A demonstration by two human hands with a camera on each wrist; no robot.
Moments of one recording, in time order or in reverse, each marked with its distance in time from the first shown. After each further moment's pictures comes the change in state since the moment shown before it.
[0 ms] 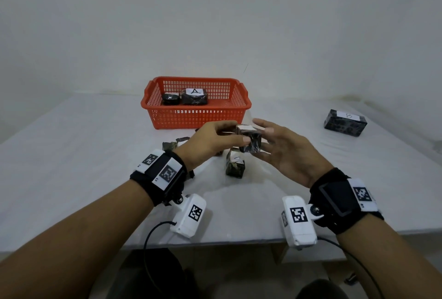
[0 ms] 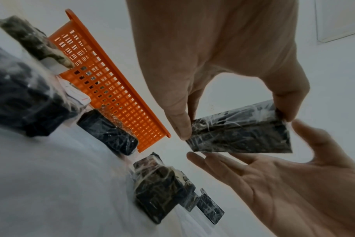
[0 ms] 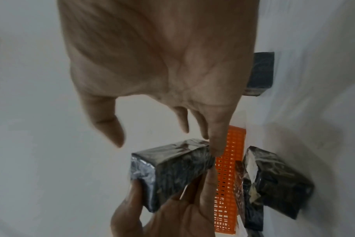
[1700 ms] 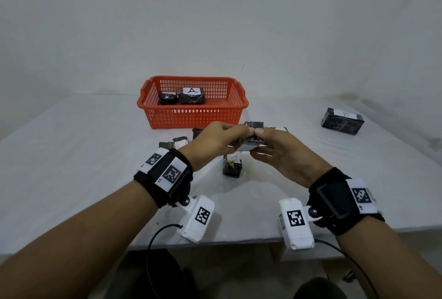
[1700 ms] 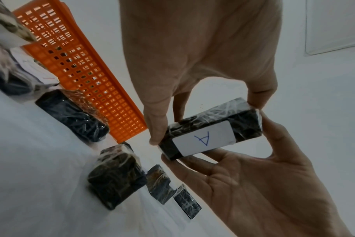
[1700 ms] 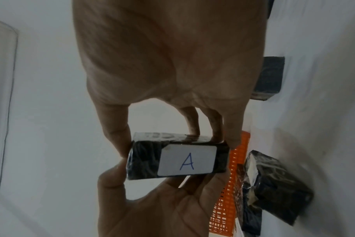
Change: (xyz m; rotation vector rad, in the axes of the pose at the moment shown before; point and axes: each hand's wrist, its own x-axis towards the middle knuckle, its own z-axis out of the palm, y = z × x) left_hand 0.005 0.013 0.020 -0.012 0.002 -0.085; right_hand -0.002 0.001 -0.001 -0.176 0.014 -0.005
